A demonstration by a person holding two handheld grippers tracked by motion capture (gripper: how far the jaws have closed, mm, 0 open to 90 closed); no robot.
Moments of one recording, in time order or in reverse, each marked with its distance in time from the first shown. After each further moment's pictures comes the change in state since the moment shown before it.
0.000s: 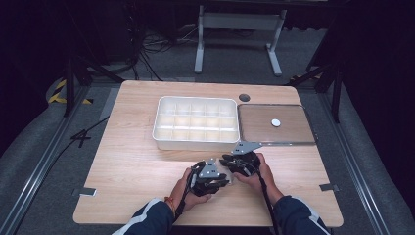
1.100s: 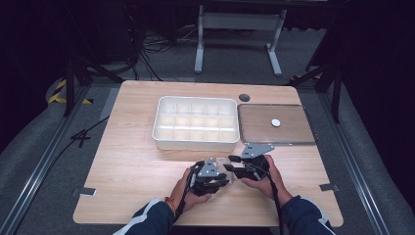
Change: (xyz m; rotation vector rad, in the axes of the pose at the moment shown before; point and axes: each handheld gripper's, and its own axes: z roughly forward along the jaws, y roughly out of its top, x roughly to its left) left arm 0.003 -0.001 0.000 -0.007 -0.015 -0.017; right arm 0.005 -0.001 -0.030 -0.045 0.057 -0.014
